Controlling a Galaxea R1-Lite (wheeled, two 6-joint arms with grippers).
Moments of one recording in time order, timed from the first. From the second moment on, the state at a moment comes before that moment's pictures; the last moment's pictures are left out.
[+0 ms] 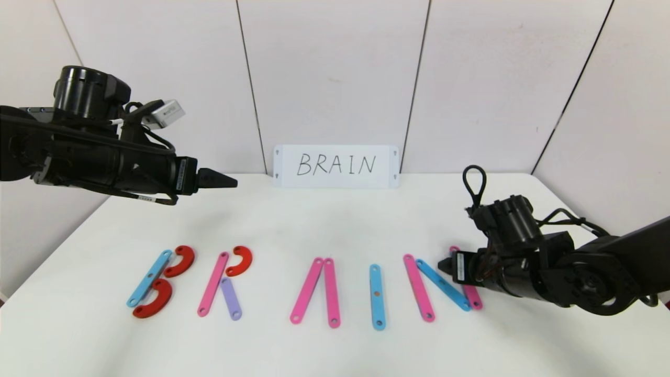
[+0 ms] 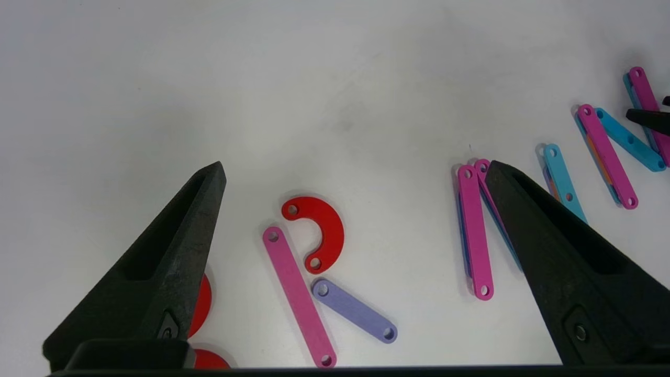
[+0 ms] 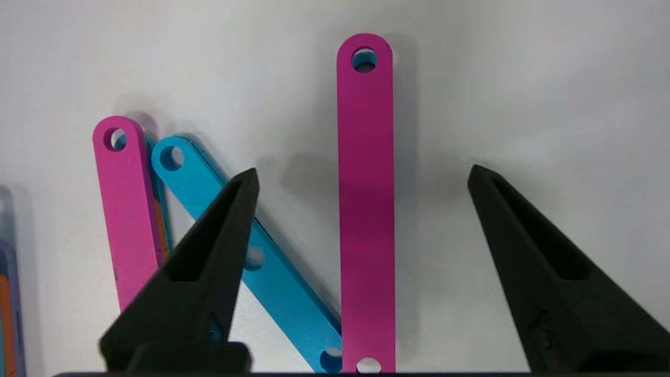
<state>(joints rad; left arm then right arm) -0.09 1.69 -1.30 0.22 -0.40 0.02 0.39 1.88 -0.77 -0.26 -0.22 0.43</state>
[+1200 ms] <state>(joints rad) -0.09 1.51 -1.18 0.22 -0.39 0.04 0.39 1.59 -0.66 -0.23 -0.01 0.28</state>
